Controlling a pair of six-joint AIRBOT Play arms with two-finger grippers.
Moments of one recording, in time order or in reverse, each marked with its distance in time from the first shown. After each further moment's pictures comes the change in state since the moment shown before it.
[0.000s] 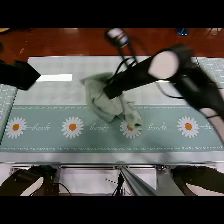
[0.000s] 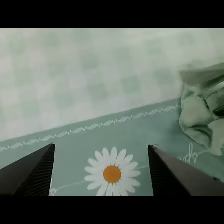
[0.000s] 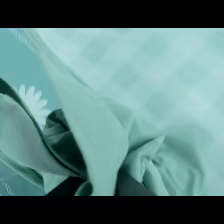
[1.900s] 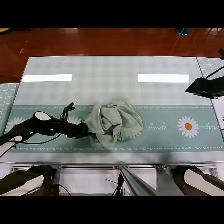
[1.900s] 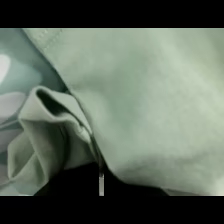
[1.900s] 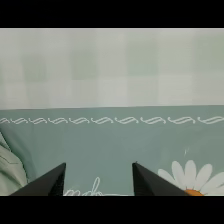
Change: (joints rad) left arm 0.121 -0.396 -1.003 -1.058 0.492 0.523; right arm -1.014 0.174 -0.320 0.103 0.243 -0.134
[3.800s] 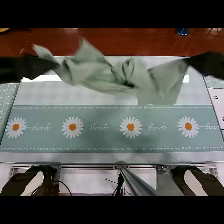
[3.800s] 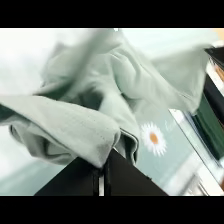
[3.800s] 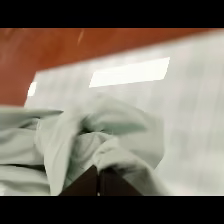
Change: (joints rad) left arm 0.309 0.425 0.807 -0.002 -0.317 -0.075; right arm 0.063 0.376 -0.022 0.582 -0.189 -0.099
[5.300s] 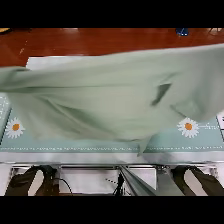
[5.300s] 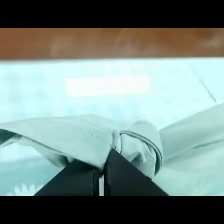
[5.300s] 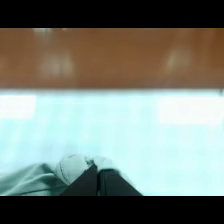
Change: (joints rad) left arm 0.088 0.287 0.271 0.420 -0.263 -0.414; right arm -0.048 -0.038 0.732 -0.554 0.477 0.274
